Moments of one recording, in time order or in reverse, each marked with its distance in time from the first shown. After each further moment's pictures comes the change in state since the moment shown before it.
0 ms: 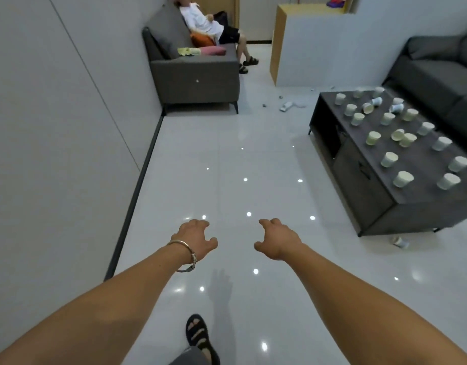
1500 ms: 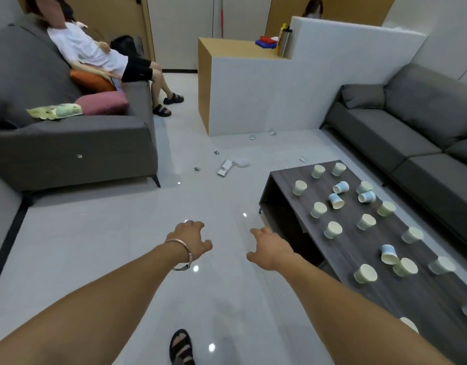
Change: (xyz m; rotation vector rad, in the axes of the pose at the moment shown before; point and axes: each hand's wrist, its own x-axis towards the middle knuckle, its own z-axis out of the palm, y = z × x) left_hand 0.924 0.371 -0.297 0.123 -0.079 0.299; right_hand 0.770 0.228 -0.518 -0.012 0.077 0.224
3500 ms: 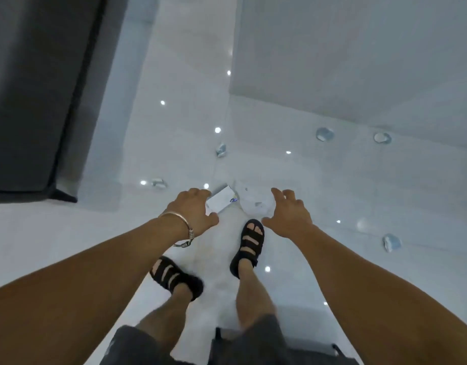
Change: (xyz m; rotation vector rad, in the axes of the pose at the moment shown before) left_hand 1.231 0.073 -0.148 -0.314 -0.282 -0.444; right_hand 1.308 0.247 -0.295 -0.161 -0.458 -0.140
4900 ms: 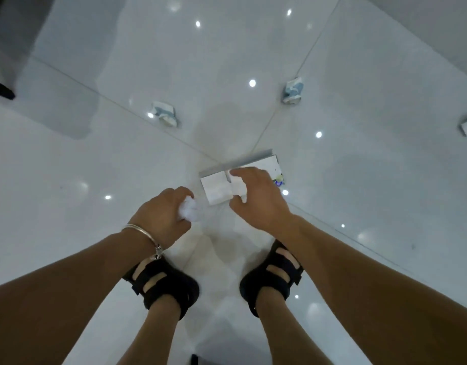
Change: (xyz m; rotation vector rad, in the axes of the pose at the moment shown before) left_hand 0.175 -0.223 0.255 -0.375 0.152 -0.146; right_hand 0.251 -0.102 0.248 0.141 -0.017 -0.567
